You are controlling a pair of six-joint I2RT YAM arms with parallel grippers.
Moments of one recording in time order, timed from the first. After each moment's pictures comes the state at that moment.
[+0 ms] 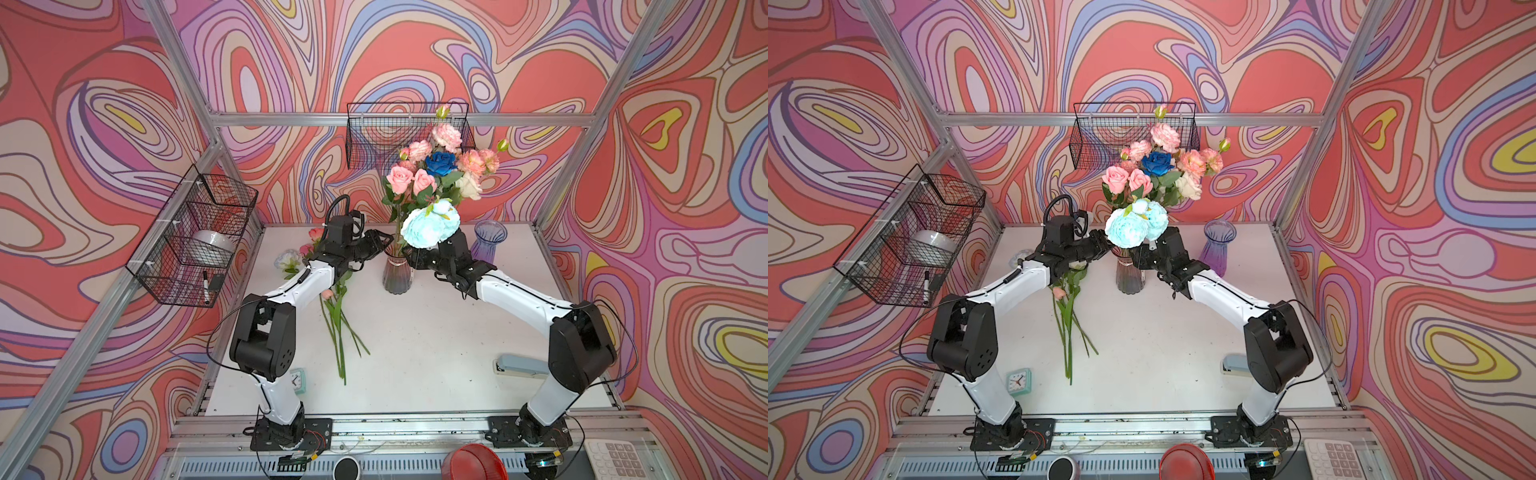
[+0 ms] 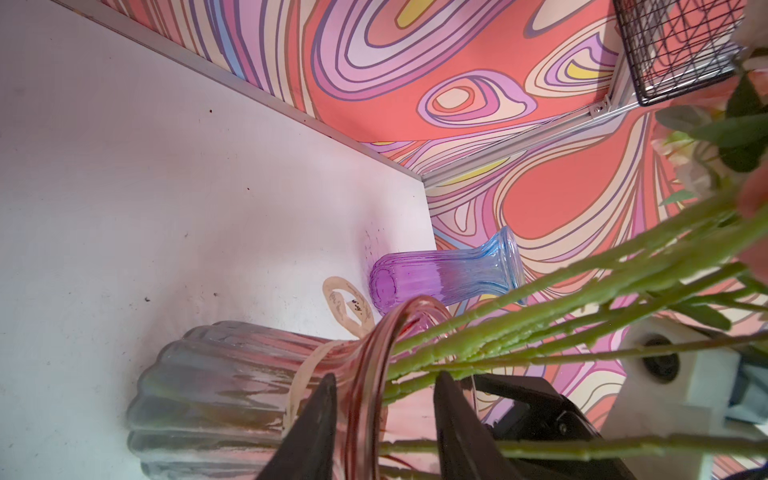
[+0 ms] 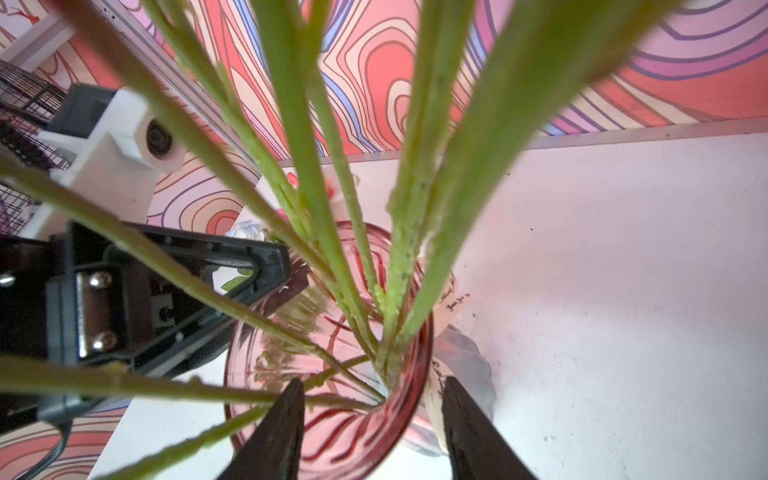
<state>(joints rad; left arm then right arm) -0.31 1.78 1.32 0.06 0.54 -0.86 0.54 1.69 1.28 -0.03 -0.11 0.48</state>
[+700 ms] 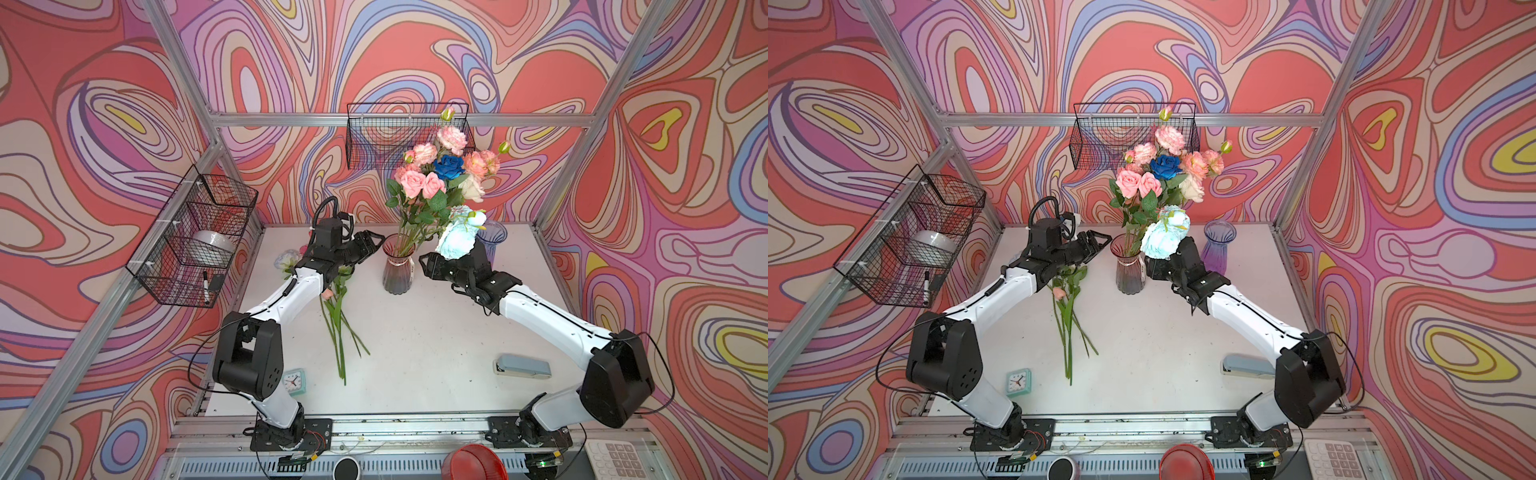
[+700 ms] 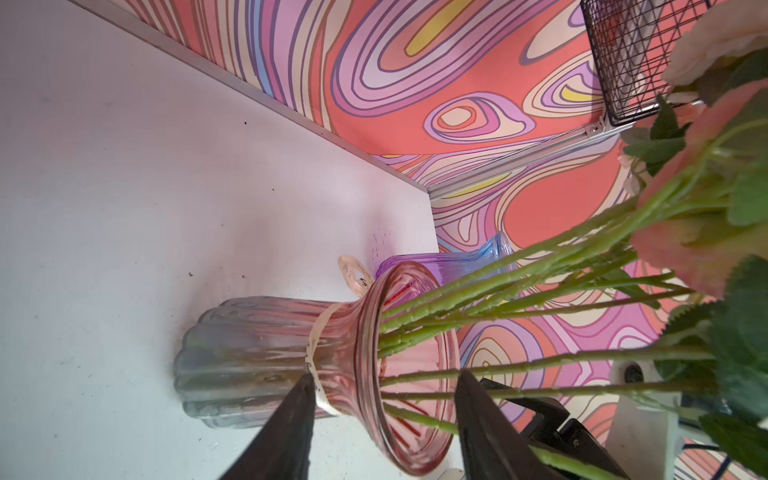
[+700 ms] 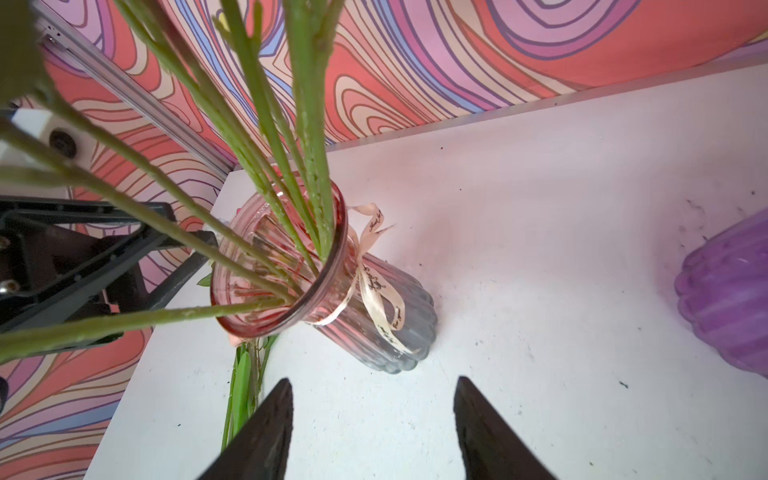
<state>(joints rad) -0.28 1.62 1.22 0.01 0.50 -0.87 0.54 1.46 1.14 -0.18 0.02 0.54</state>
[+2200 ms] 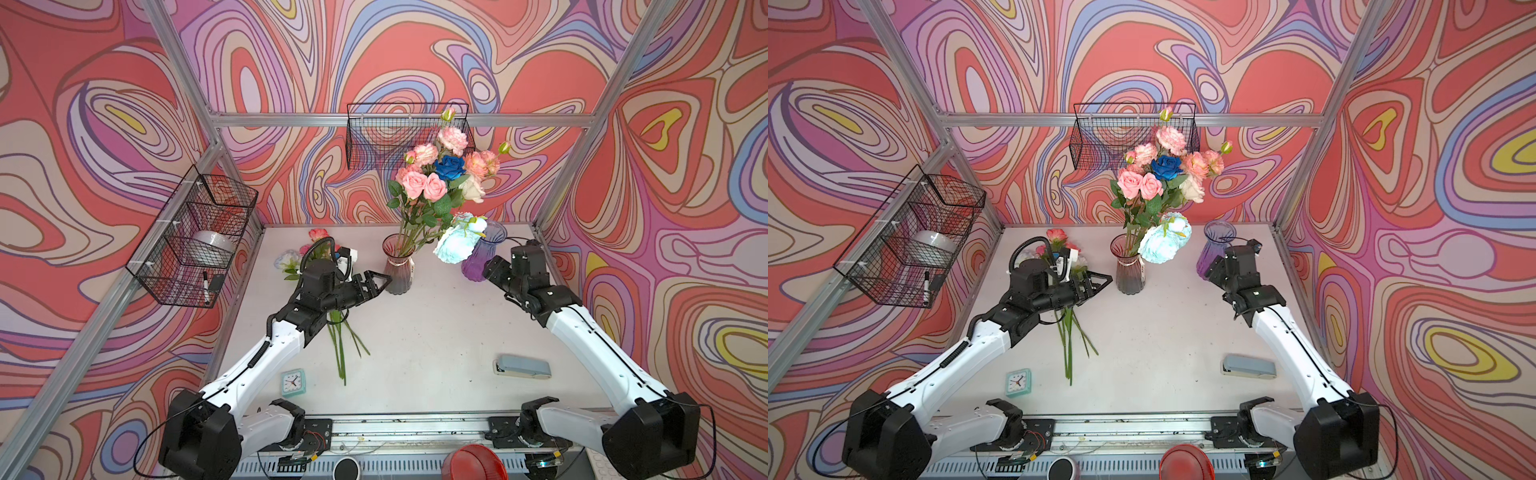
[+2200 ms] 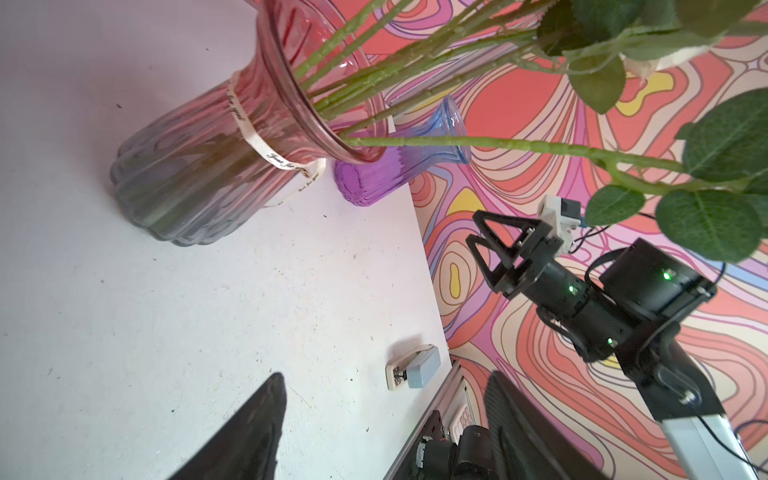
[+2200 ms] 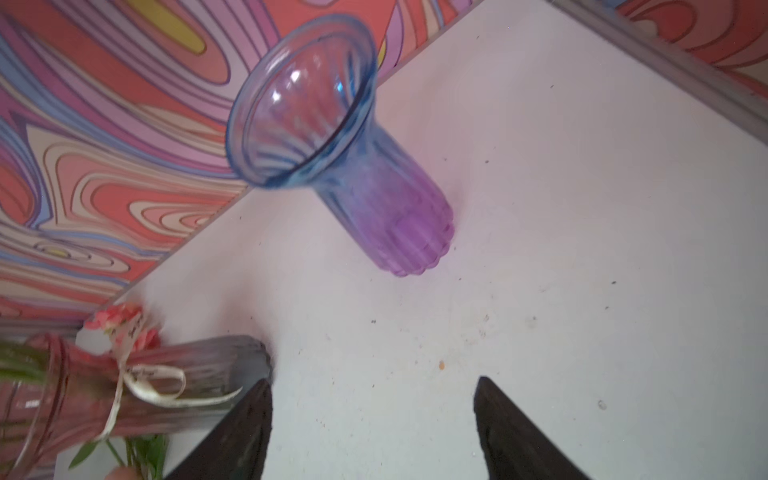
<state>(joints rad) -0.41 1.18 0.84 -0.03 0.56 -0.88 0.14 1.21 1.03 -0.46 0.15 0.73</state>
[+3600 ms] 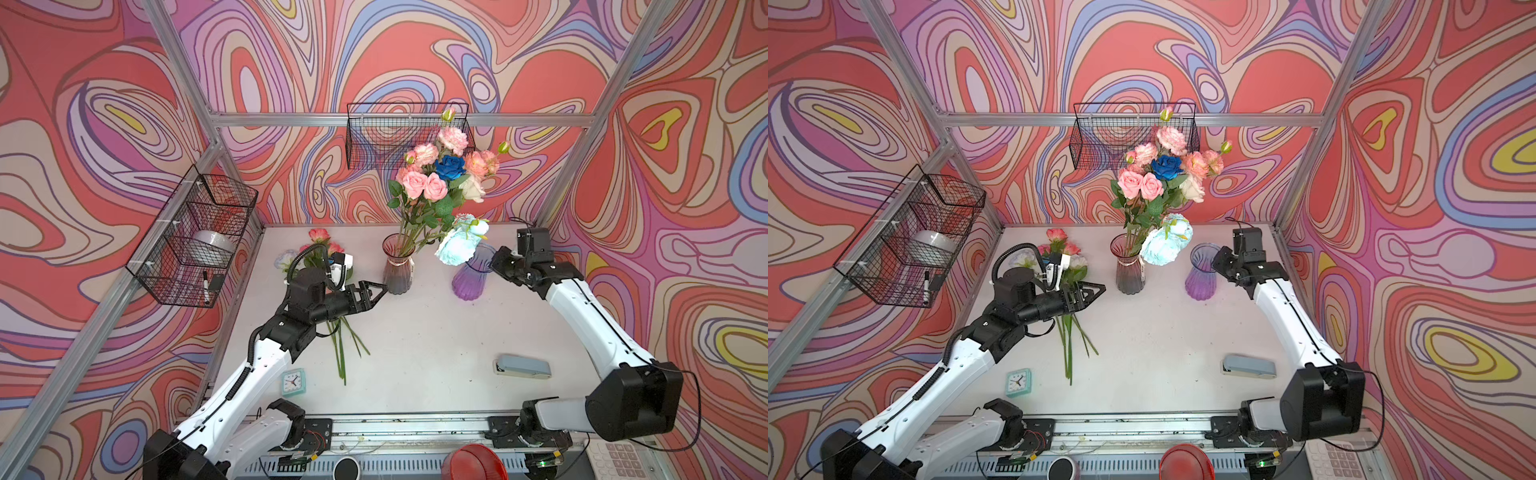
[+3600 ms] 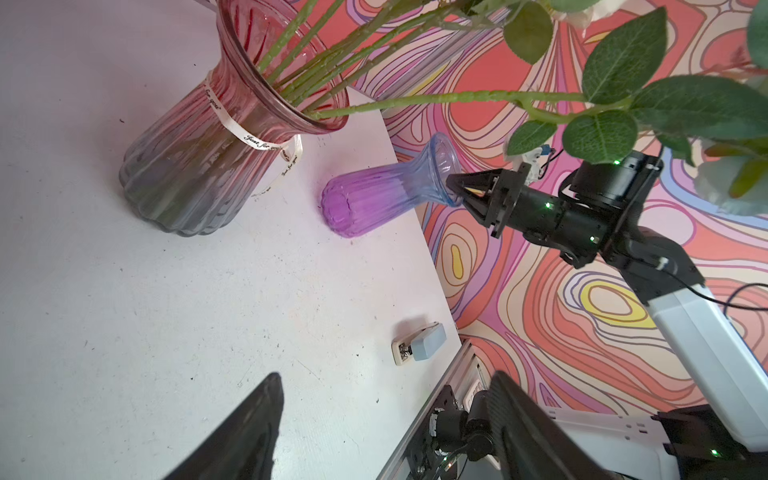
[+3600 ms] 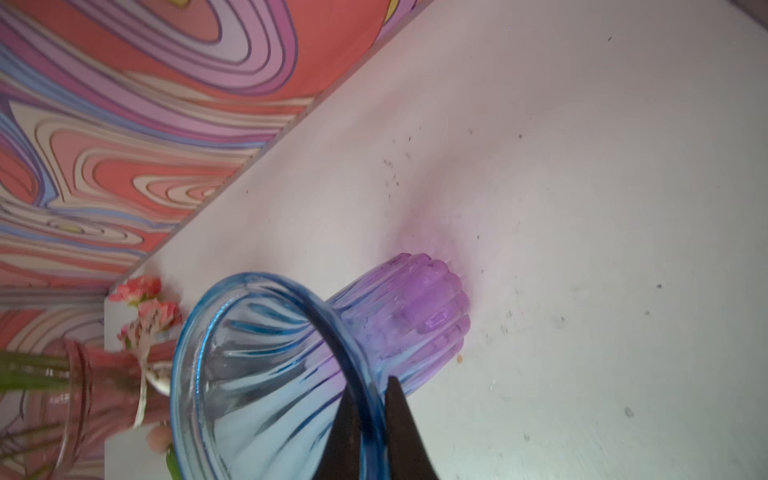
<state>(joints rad) -0.41 0.99 0.80 -0.18 0.55 -0.77 0.15 1.33 1.20 -0.65 -0.05 0.68</state>
